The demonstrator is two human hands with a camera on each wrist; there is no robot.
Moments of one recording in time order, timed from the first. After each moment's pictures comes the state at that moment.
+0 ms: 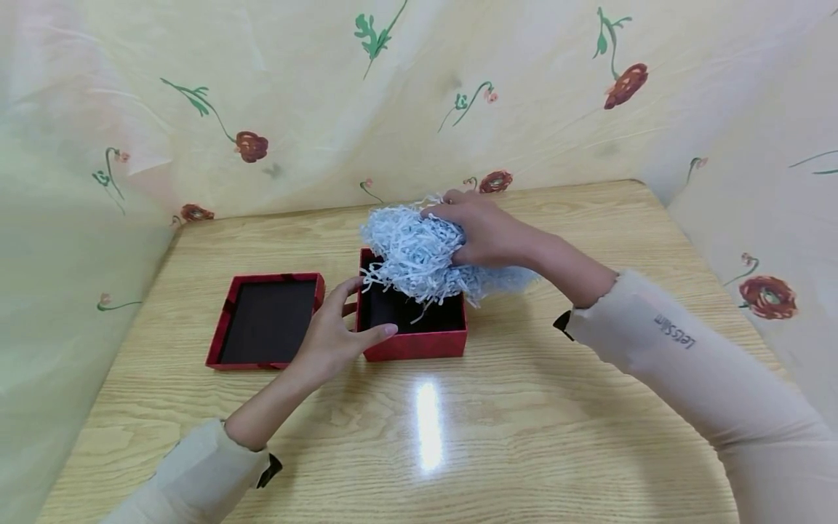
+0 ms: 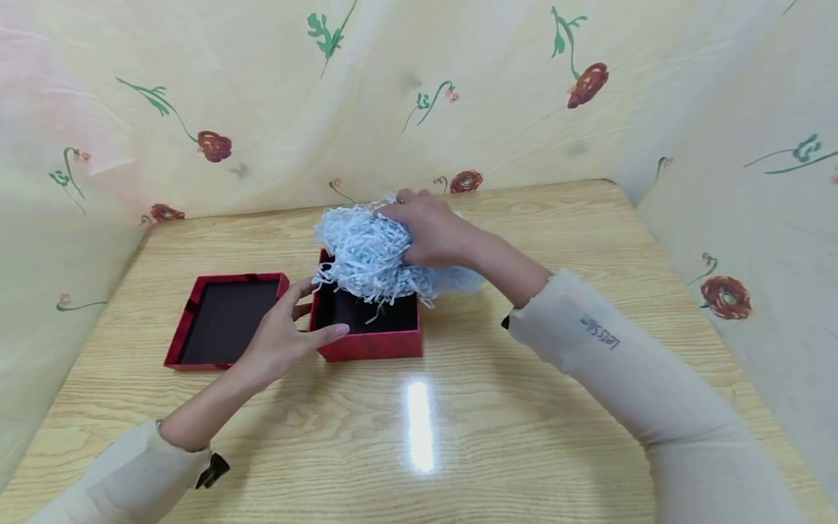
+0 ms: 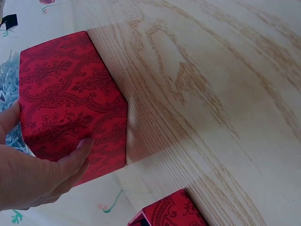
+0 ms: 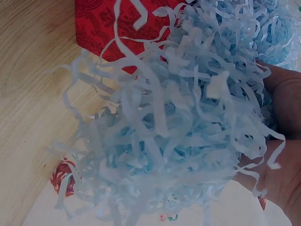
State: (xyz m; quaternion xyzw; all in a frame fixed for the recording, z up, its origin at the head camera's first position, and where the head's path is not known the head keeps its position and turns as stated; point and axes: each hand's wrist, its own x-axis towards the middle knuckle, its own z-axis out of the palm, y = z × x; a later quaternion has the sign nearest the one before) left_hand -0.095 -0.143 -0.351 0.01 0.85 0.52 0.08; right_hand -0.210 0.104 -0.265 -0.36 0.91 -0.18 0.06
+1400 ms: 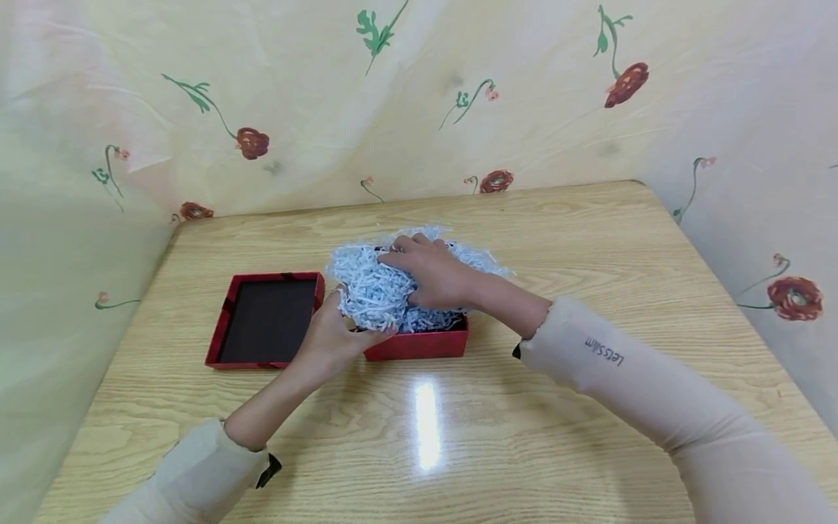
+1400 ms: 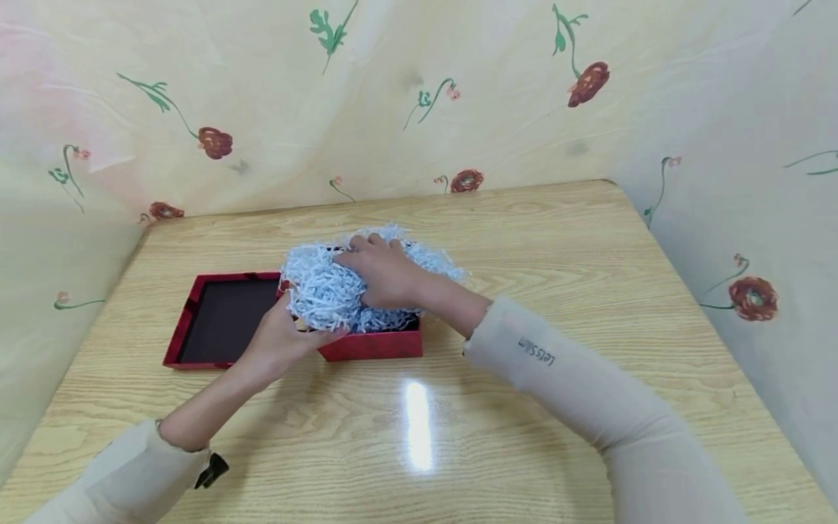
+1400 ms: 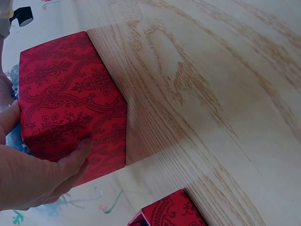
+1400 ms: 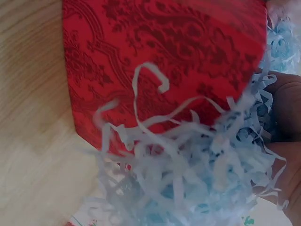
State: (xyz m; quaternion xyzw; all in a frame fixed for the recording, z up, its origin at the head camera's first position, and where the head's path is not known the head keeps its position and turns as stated) left_hand -0.093 -0.143 -0.357 0.03 0.85 0.52 0.07; right_hand -0.180 0.048 -0.313 -0.40 0.90 -0.14 0.09
